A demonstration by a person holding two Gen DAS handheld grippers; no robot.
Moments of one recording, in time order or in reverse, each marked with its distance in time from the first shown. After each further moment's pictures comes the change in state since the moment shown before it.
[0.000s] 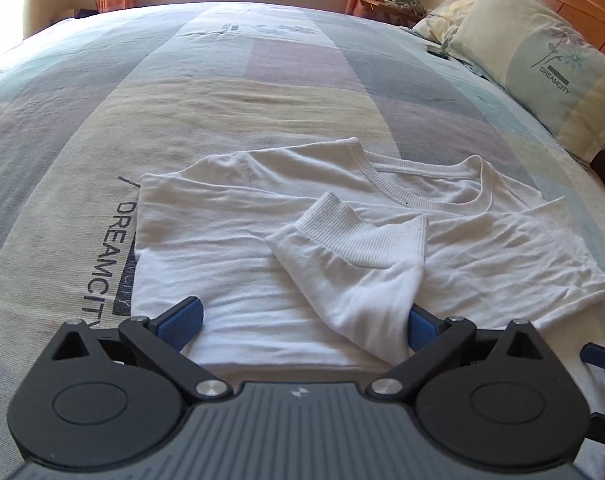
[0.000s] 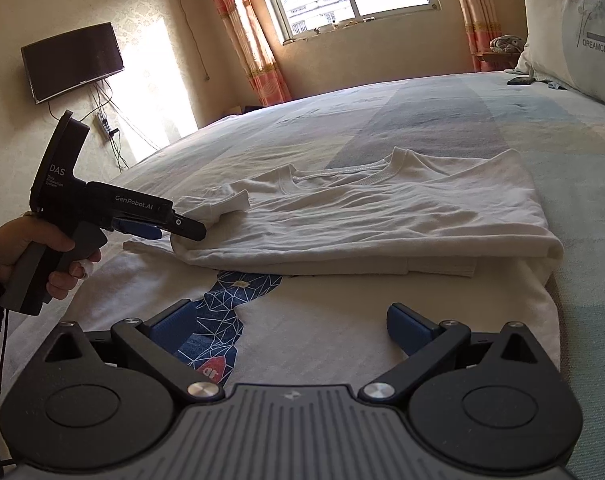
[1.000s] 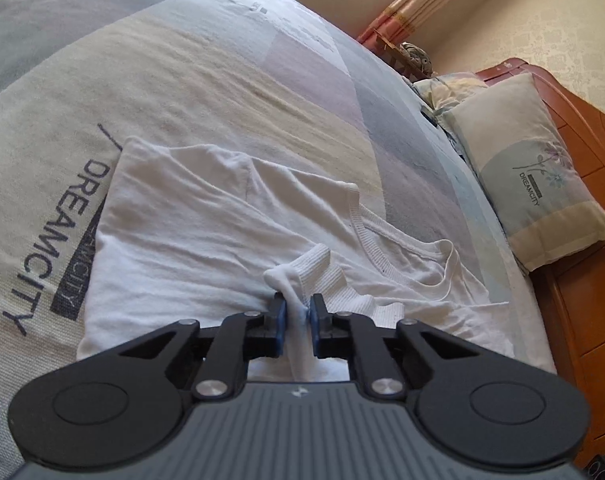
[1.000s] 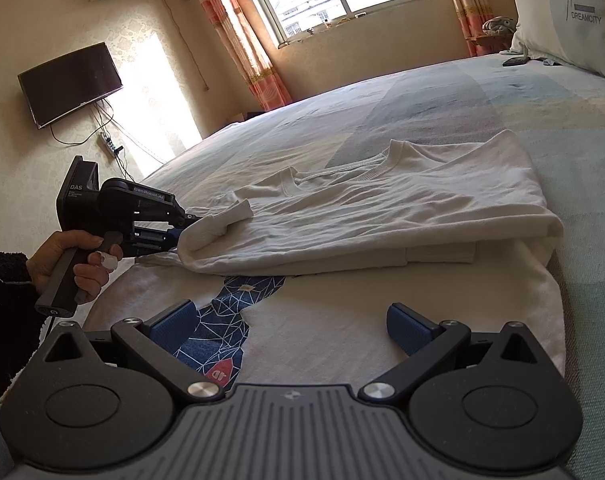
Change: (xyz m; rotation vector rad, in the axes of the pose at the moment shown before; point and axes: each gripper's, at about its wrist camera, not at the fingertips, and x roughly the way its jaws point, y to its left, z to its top) left arm 0.032 0.036 0.024 -0.282 -0.037 -0.220; right arm -0.004 -0.010 -0.001 0.078 -0.007 0.043
